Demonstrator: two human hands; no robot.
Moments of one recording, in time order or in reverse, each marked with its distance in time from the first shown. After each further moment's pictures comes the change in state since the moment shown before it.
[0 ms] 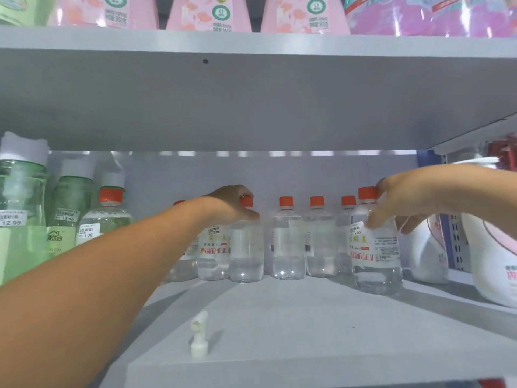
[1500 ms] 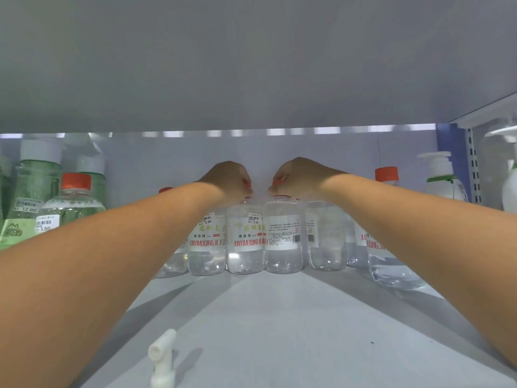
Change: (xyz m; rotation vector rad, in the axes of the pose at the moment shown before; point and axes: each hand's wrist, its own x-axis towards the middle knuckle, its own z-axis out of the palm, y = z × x) left_hand 0.041 0.003 0.018 0.078 0.211 0.040; right_hand 0.129 -0.096 0.074 0.034 0.193 -0.527
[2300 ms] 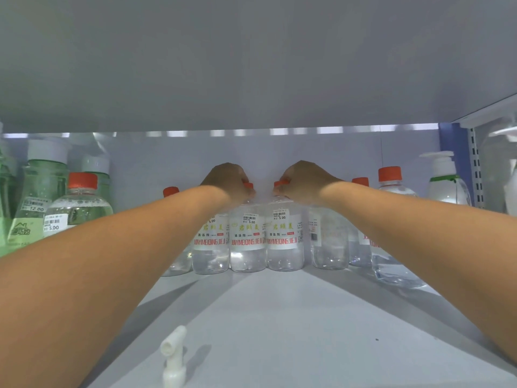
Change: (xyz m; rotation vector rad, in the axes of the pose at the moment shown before) left_hand -0.005 -0.002 0.003 -0.061 0.037 -0.086; right_hand 0.002 0.004 0.013 0.035 0.059 0.035
